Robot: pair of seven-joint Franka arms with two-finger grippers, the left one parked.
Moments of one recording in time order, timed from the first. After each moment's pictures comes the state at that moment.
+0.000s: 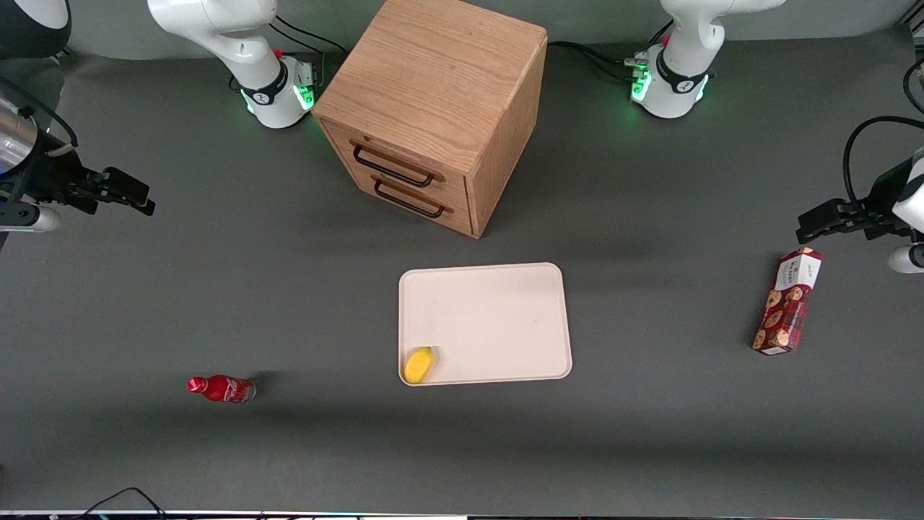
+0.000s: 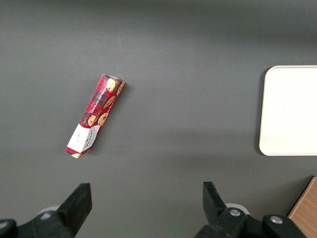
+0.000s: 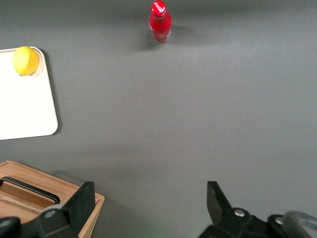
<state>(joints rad) 0.07 -0.06 -0.05 -1.68 0.02 1.60 0.10</state>
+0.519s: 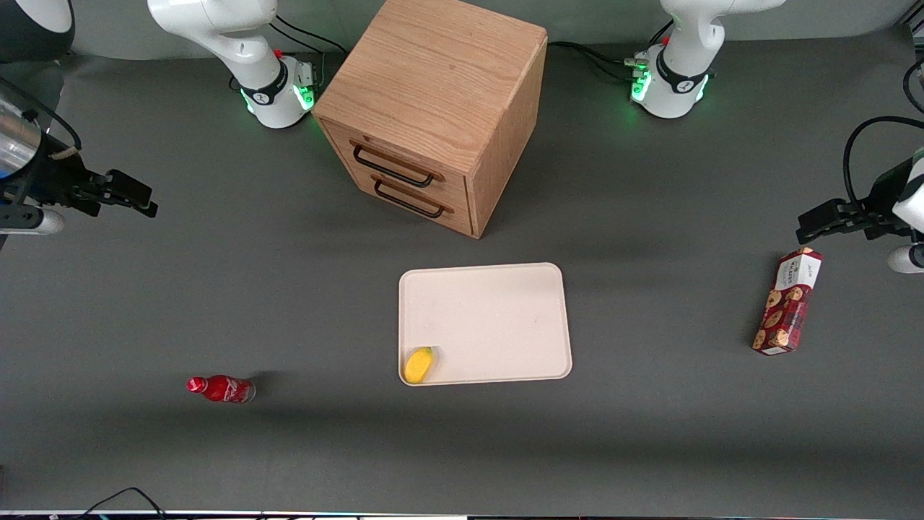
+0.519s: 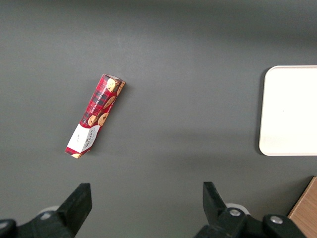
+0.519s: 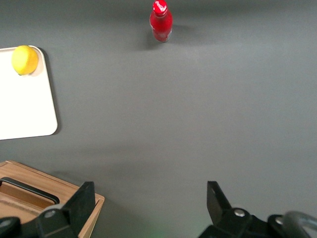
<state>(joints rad) 0.08 -0.03 -0.05 -1.69 0.02 1.61 0.10</state>
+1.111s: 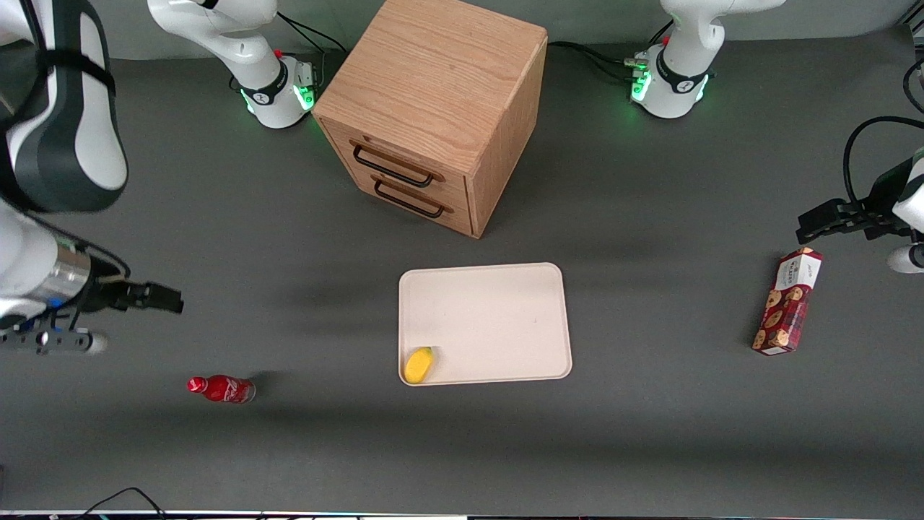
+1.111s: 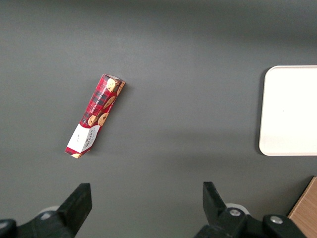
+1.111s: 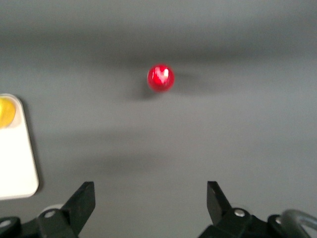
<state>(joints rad) 0.07 0.41 -0.06 -1.34 0.00 1.75 0.10</state>
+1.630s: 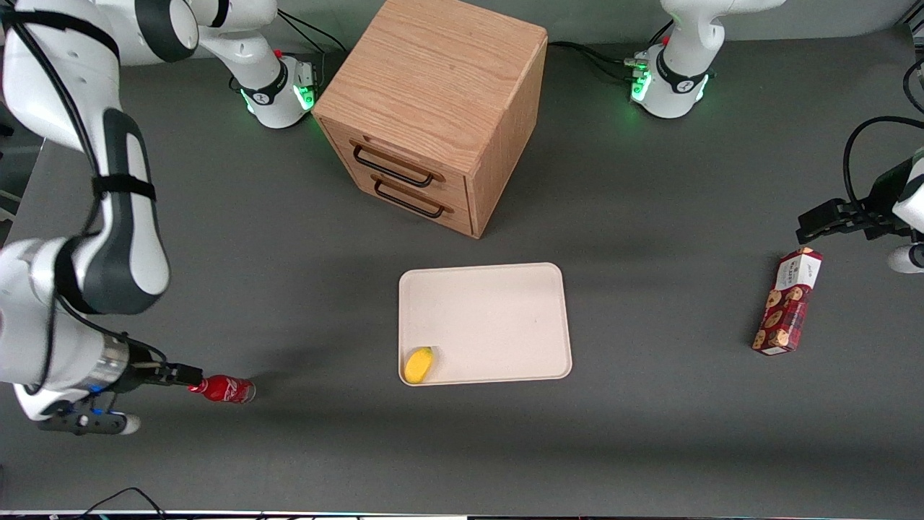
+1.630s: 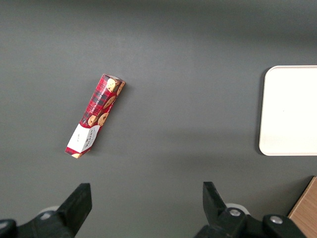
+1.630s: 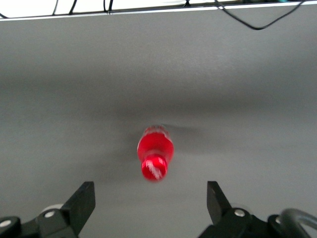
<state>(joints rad) 0.05 0.74 -0.05 -1.13 0.00 1.91 0.09</state>
